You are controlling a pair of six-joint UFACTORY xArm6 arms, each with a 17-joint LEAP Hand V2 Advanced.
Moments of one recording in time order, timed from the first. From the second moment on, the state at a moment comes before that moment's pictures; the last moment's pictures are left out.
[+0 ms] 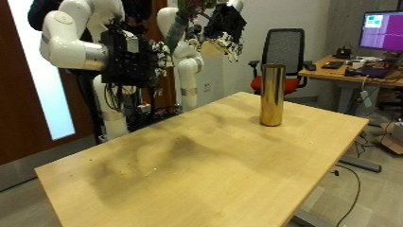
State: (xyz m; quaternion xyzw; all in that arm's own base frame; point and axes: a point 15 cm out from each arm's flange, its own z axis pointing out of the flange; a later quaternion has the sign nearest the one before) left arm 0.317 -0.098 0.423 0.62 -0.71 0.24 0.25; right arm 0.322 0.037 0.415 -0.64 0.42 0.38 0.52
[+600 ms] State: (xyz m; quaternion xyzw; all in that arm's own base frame) left arm 0.341 -0.140 0.475 0.50 -0.65 0.38 0.43; right arm 0.323 0.102 0.407 -0.68 0.36 0.42 0.49
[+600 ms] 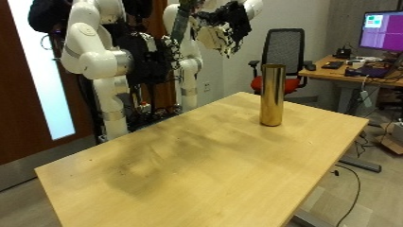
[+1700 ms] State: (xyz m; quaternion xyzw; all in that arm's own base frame) left arm 0.341 -0.169 0.485 0.46 -0.60 0.37 0.53; right arm 0.336 0.180 0.399 -0.72 0.33 0.41 0.45
